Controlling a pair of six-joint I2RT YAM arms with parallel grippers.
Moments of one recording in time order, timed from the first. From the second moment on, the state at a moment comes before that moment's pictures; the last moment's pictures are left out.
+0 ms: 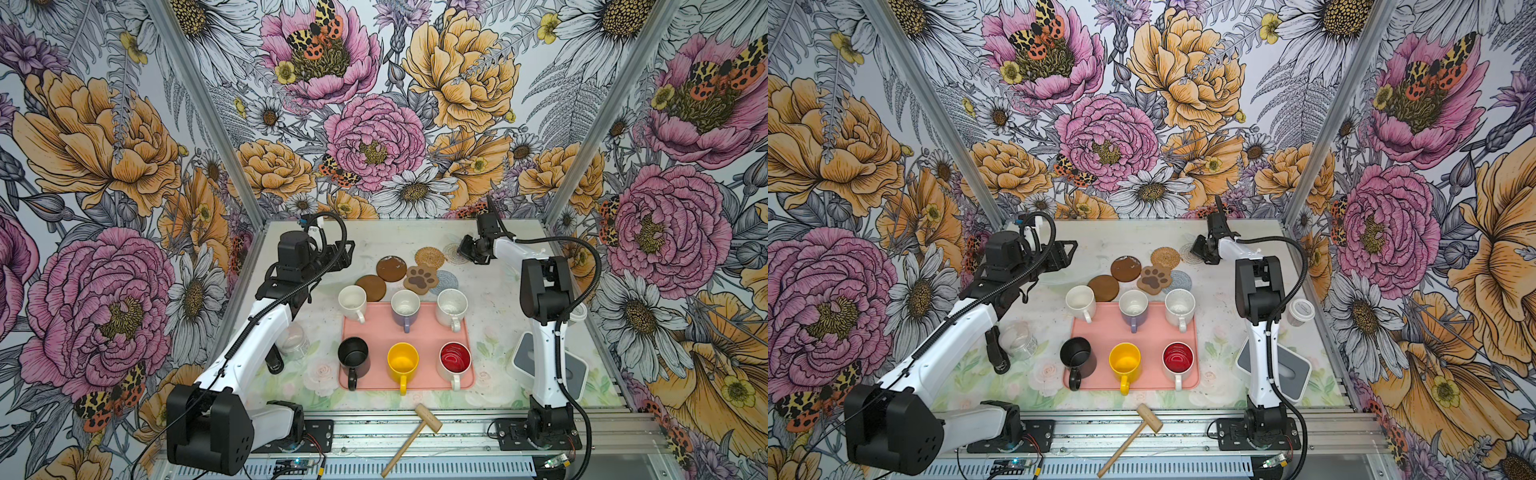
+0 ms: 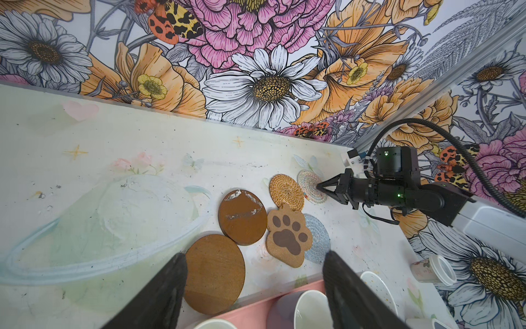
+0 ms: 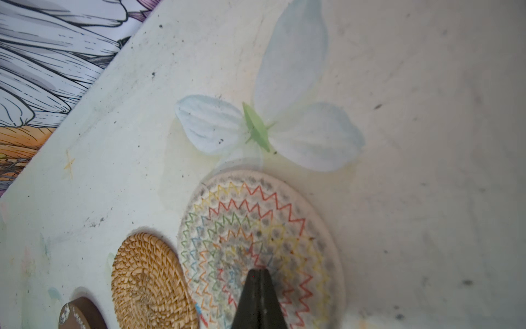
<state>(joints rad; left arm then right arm) -0.17 1.23 1.00 -0.18 0.26 -0.41 0.10 2.34 1.82 -0.46 -0.23 0.59</state>
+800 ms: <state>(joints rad) -0.16 1.15 0.95 -0.20 0.26 -0.40 0.07 2.23 1.66 -0.49 -0.19 0.58</state>
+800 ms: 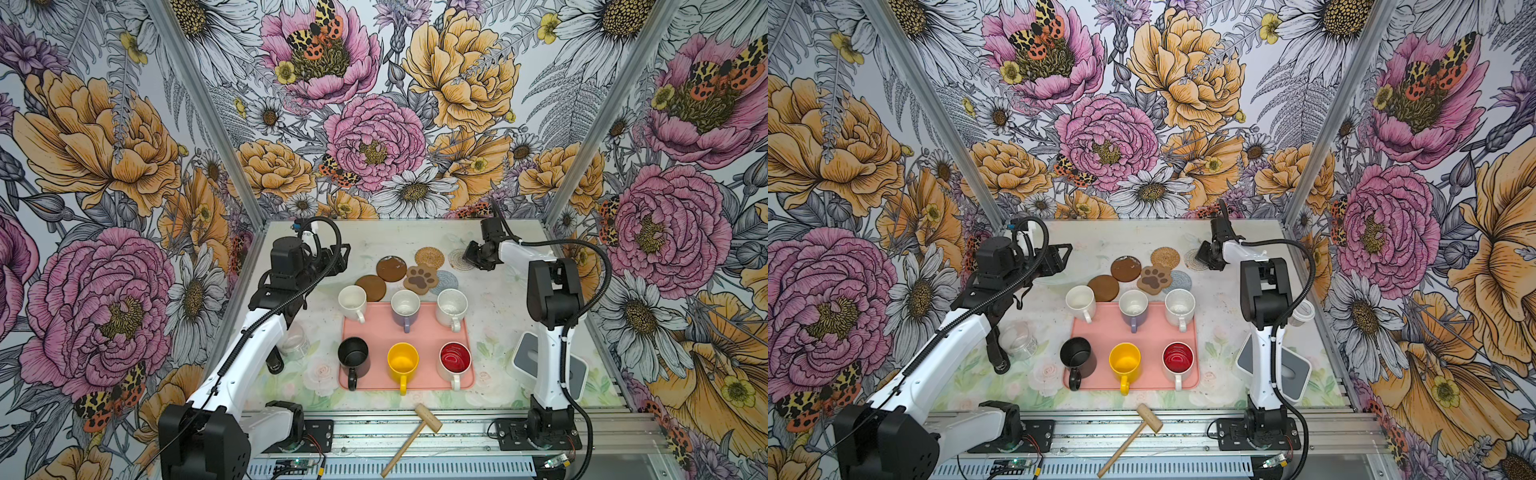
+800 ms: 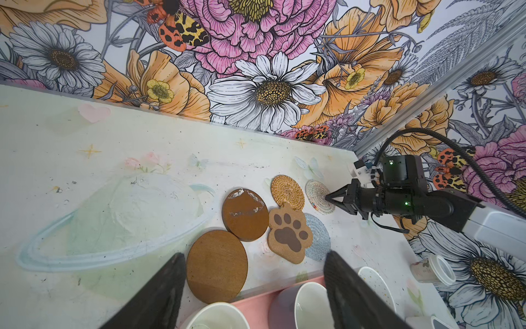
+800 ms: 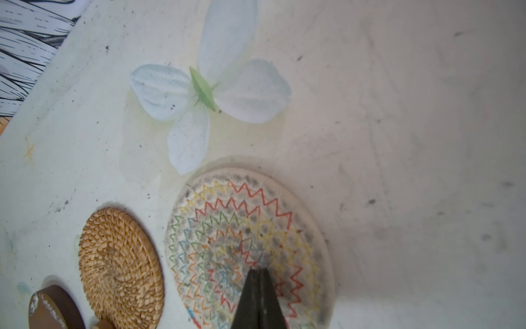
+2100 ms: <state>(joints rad) -0.16 1.14 0.95 -0.20 0.26 -0.40 -0.04 2.03 1.40 -0.56 -0.17 0.50</state>
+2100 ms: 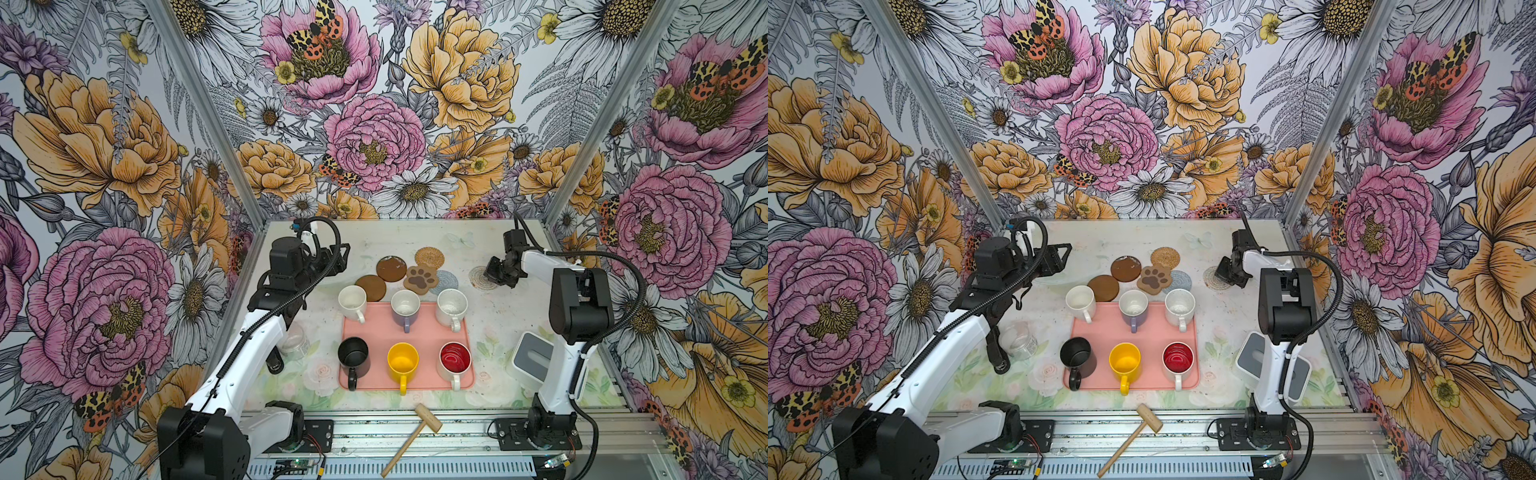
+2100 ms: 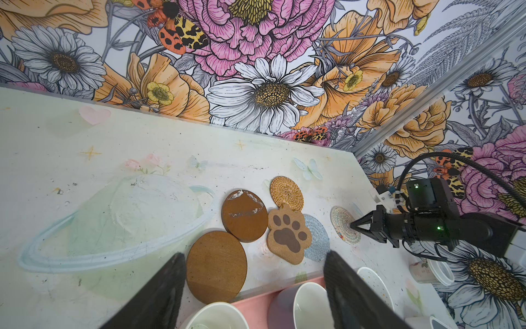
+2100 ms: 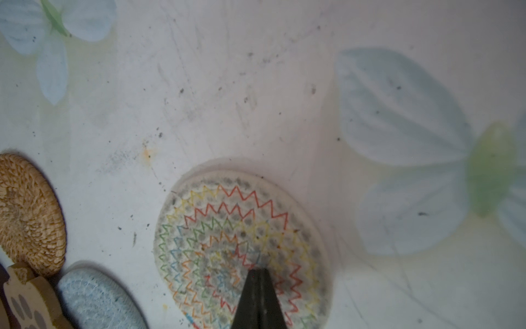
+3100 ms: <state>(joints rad) -0.17 1.13 0.95 -0.20 0.25 -0.40 0.05 1.92 1.51 -0.59 -0.26 0.44</state>
